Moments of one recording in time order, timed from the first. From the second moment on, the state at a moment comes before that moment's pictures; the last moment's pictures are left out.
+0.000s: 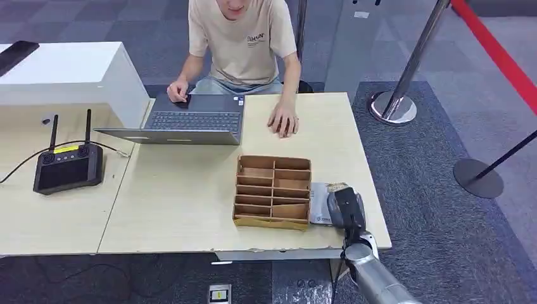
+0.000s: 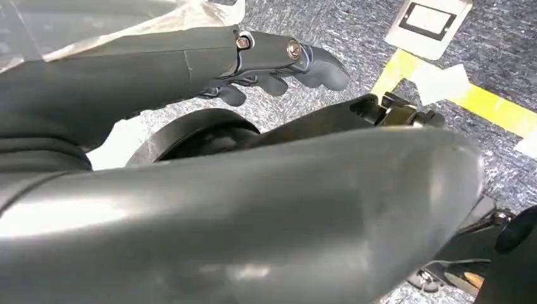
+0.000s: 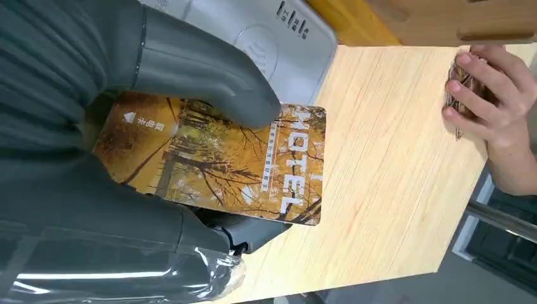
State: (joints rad) left arm -0.15 -0.05 -1.29 -0.24 0.17 0.17 0.30; right arm -0.40 -0.08 0.43 -0.65 -0.04 -0.58 -0.34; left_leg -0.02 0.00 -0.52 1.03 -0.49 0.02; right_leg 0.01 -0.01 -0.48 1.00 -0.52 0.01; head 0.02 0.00
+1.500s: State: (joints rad) left arm -0.15 -0.05 -1.29 -0.24 0.10 0.12 0.34; right arm -0.63 -0.36 0.57 -1.61 0.93 -0.38 0.26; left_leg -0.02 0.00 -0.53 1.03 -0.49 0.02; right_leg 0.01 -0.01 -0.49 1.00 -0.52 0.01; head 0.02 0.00
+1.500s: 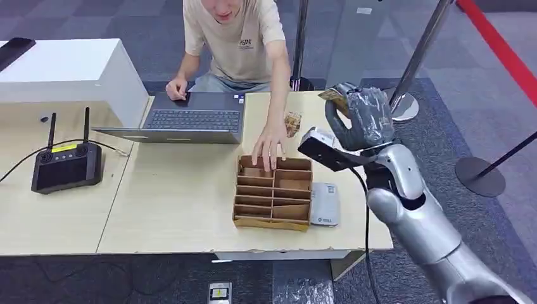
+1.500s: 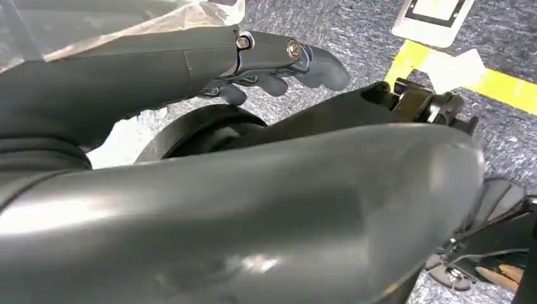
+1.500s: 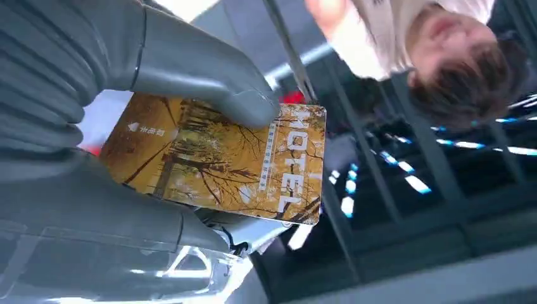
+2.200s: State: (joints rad) left arm -0.18 -0.06 -1.29 -0.24 0.07 0.09 0.33; right arm -1.06 -0.16 1.01 -1.18 1.32 -0.10 0.20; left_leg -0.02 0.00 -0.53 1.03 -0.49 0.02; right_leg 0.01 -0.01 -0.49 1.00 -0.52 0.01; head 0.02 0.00
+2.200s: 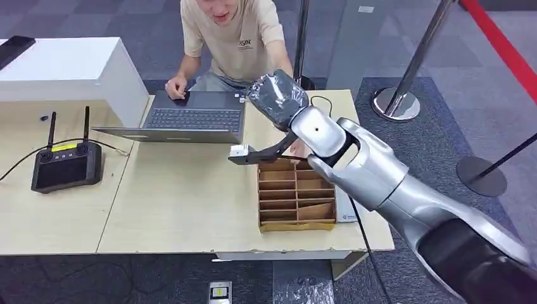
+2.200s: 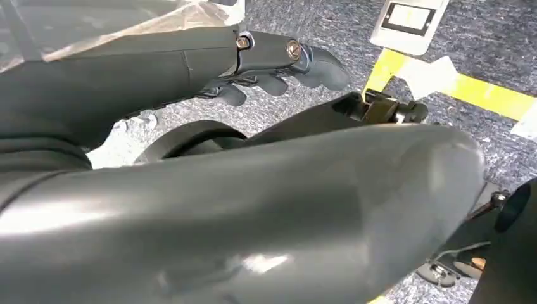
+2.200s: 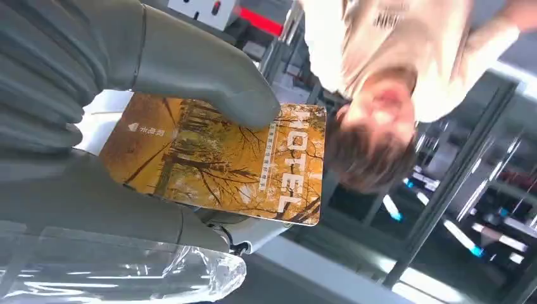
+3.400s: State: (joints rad) left arm -0.18 -0.06 -1.29 -0.24 0.06 0.08 0.33; right arm -1.12 -0.11 1.19 -0.80 1.29 -0.06 0.21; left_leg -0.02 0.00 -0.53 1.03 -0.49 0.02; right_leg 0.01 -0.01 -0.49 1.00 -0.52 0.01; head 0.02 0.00
